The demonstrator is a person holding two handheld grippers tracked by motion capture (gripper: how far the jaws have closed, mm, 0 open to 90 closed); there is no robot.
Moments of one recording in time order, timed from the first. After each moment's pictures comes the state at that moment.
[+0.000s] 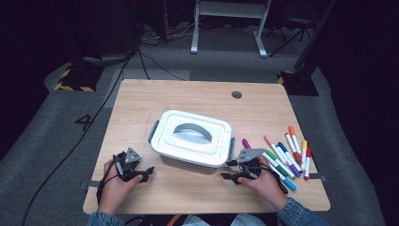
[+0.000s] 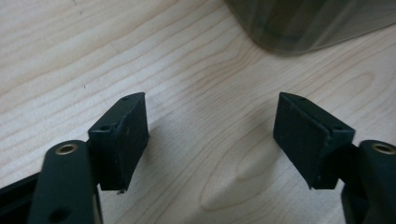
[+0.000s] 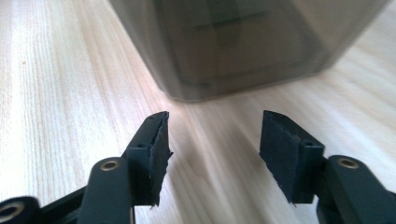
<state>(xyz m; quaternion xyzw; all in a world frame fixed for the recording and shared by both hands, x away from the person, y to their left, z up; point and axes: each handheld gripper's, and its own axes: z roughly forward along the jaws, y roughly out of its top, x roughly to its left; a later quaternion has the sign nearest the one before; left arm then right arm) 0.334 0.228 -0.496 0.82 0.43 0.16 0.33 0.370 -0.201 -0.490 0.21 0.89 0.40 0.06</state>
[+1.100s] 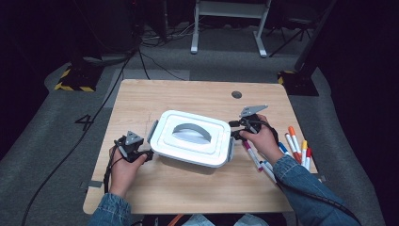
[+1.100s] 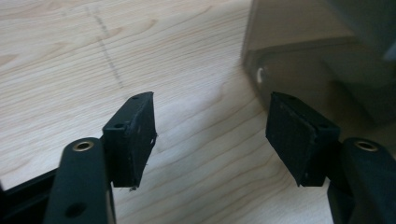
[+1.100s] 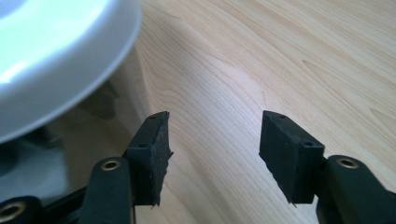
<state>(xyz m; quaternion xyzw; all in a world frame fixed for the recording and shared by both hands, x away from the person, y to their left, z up) 0.382 0.220 -0.488 0.76 0.48 0.19 0.39 0.498 -0.206 -0.450 0.26 0.87 0.42 0.07</state>
